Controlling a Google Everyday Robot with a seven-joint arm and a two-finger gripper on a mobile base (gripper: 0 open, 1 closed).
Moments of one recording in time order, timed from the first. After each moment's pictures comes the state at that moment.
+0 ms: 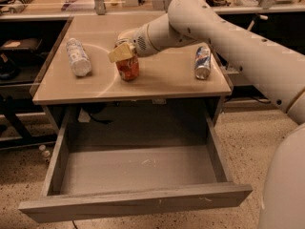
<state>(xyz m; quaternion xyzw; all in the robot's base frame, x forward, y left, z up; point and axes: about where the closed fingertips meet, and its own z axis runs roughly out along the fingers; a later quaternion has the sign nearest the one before) 0.711 0.085 0.879 -0.39 0.79 0.29 0.39</state>
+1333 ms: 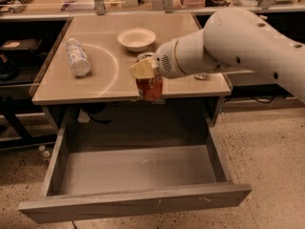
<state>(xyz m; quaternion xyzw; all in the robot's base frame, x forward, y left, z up) 0.594 0.019 0.903 -0.31 0.82 0.25 0.41</state>
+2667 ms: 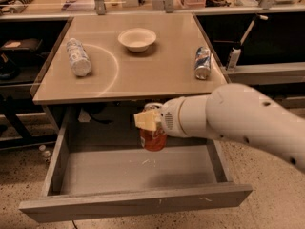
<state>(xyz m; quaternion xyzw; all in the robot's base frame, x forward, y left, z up) 0.497 0.001 0.817 -0.20 0.87 0.26 0.36</state>
